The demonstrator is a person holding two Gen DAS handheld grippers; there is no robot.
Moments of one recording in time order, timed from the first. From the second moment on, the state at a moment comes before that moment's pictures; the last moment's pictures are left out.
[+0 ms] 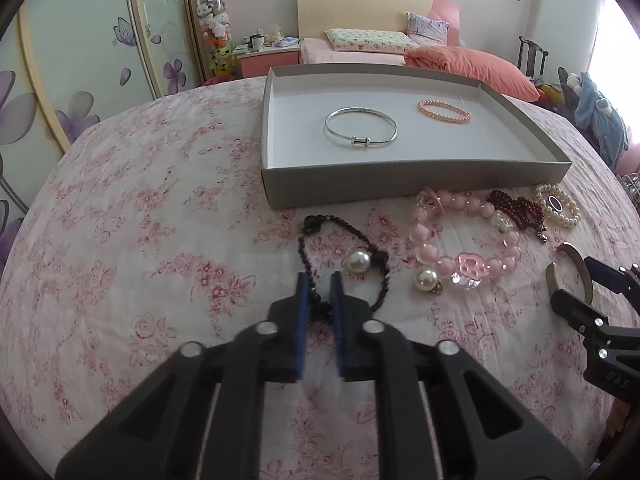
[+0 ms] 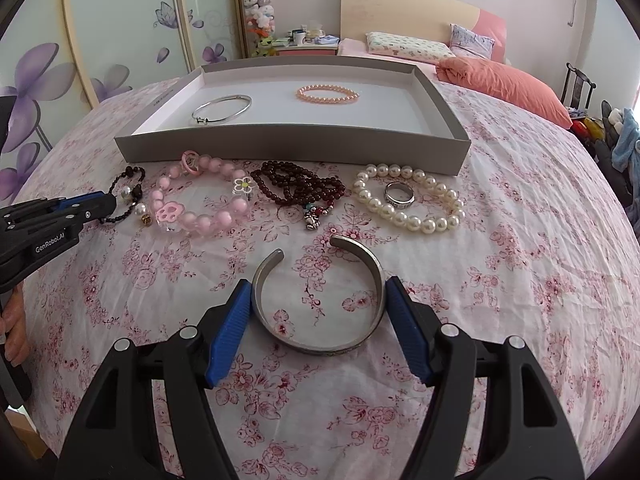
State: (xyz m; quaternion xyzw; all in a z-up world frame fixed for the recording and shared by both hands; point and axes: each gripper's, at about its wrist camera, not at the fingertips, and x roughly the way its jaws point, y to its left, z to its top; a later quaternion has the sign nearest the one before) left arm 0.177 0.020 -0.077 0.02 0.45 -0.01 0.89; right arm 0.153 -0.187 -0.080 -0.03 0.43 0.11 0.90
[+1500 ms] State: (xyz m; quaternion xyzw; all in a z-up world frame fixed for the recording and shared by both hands) left arm 0.150 0.023 -0.007 -0.08 0.32 -0.09 0.94; right arm 0.134 -0.191 -0.049 0.01 0.36 0.12 0.93
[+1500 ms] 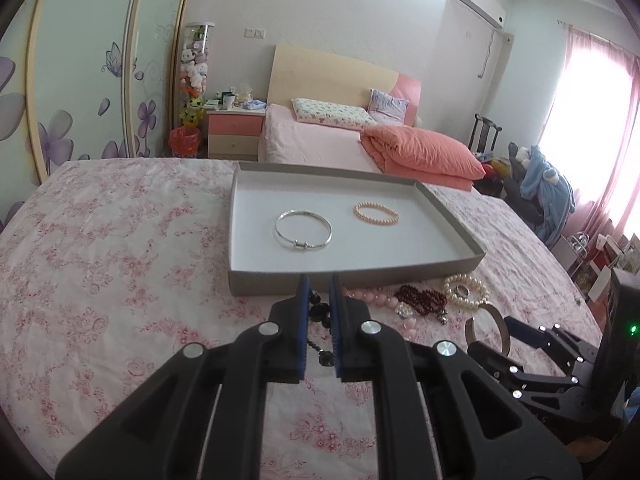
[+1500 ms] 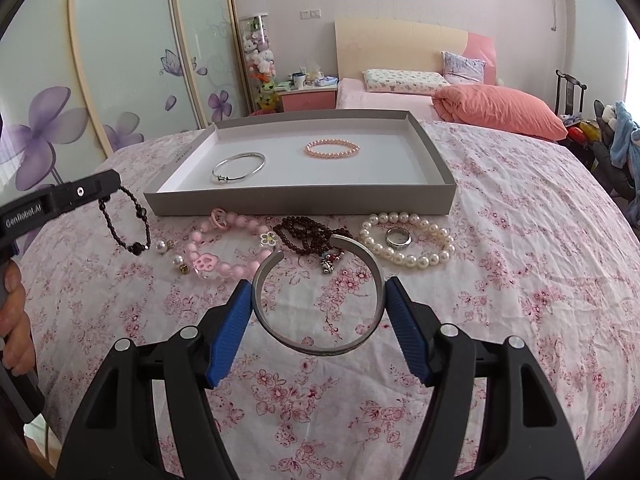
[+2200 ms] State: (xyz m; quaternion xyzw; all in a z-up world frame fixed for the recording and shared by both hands) left arm 0.130 0.022 0.012 -0.07 0.28 -0.07 0.95; right arm 0.115 -0.186 -0.015 0.03 0.26 0.11 0.96
